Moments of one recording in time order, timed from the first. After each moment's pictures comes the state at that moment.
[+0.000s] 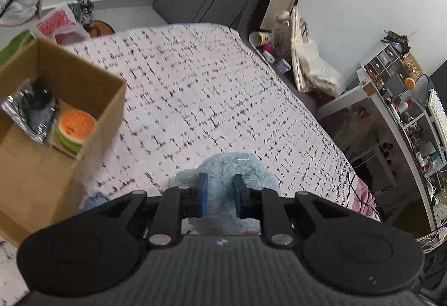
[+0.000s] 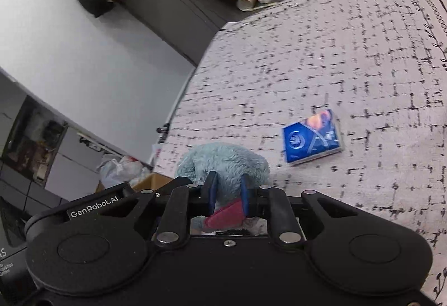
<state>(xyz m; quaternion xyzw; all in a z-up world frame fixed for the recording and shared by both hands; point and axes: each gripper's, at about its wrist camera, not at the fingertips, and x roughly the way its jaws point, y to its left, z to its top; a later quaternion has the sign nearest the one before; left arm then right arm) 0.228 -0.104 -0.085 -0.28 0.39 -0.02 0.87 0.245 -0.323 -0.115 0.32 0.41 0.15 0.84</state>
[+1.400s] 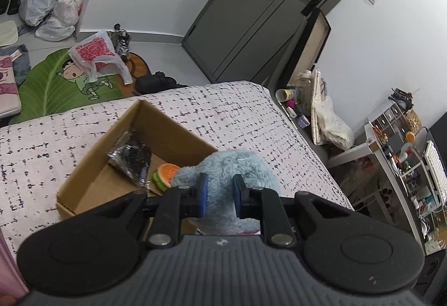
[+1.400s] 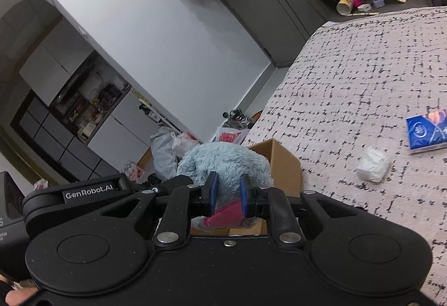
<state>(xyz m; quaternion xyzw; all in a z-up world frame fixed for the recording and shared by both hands) 0.158 0.023 -0.045 -0.32 0.33 0.03 0.89 0.201 -0.206 -0.074 0.26 0.35 0.28 0.85</state>
